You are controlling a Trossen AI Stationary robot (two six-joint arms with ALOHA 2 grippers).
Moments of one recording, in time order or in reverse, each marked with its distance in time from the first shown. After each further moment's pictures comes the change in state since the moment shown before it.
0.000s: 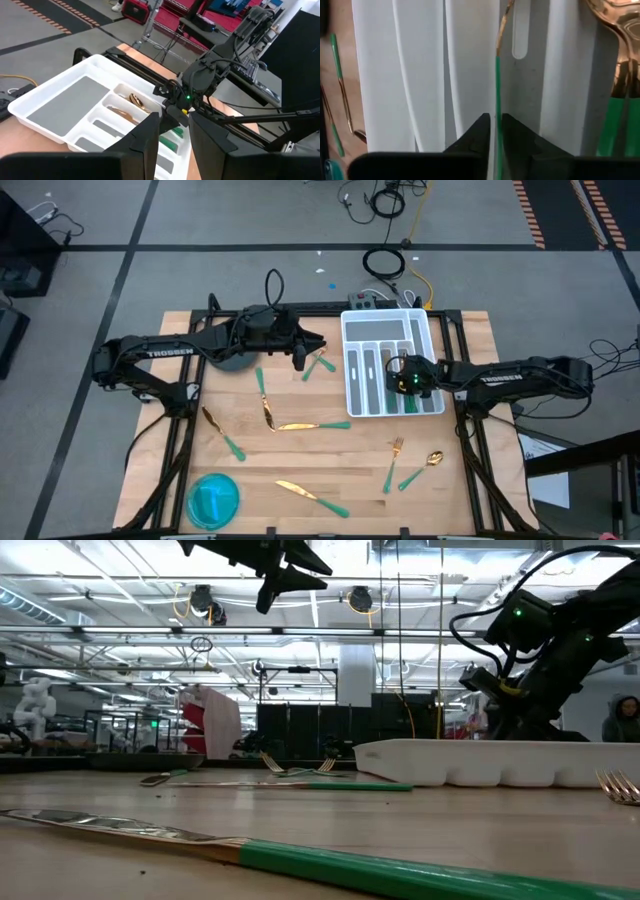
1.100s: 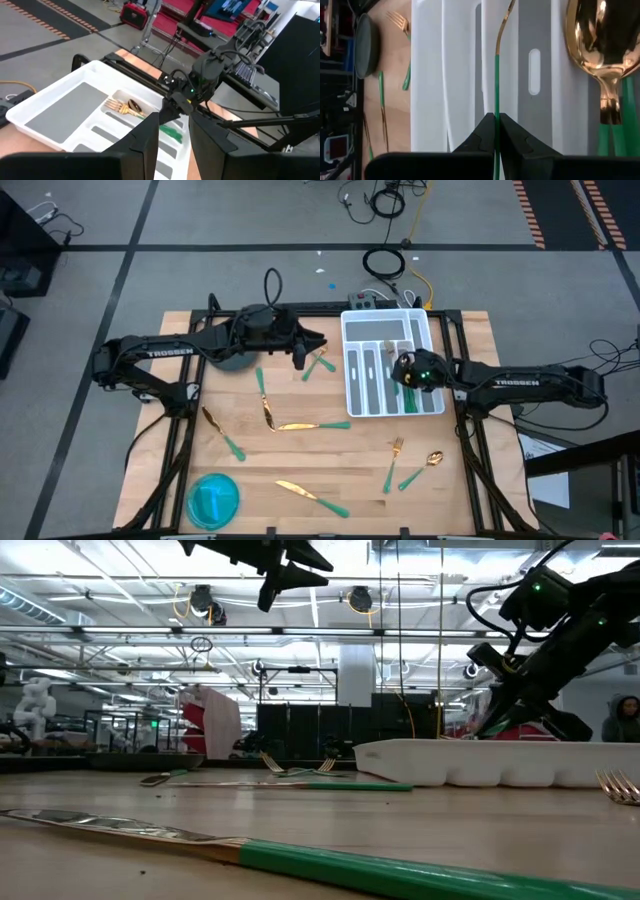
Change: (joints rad) left arm 0.002 0.000 0.000 0.022 0.000 0.006; right arm 0.000 -0.207 -0.002 -0.067 0.129 0.033
